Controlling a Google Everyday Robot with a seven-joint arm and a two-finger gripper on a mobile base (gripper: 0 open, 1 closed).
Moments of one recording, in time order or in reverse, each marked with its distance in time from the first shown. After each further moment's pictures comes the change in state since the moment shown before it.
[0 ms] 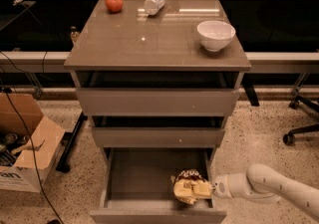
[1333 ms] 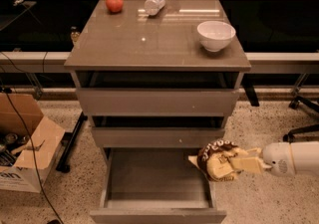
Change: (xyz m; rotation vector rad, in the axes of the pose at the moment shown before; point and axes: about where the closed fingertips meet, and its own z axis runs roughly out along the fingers) arm -0.080 0.147 -0.237 -0.029 -0.120 -0.443
